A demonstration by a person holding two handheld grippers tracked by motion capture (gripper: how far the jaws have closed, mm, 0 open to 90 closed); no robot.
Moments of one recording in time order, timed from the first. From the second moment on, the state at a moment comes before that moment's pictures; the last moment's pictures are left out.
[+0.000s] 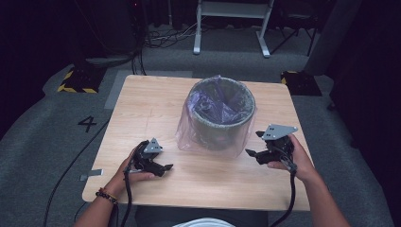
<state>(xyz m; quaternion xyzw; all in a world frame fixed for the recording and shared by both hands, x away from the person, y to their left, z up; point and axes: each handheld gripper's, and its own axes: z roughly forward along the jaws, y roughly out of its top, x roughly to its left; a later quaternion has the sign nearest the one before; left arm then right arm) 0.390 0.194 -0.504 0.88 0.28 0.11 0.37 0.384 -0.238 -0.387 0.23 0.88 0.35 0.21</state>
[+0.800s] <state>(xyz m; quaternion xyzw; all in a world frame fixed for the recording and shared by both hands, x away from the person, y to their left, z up) 0.390 0.194 -0.504 0.88 0.28 0.11 0.37 0.379 -0.258 -0.446 0.26 0.89 0.32 0.18</state>
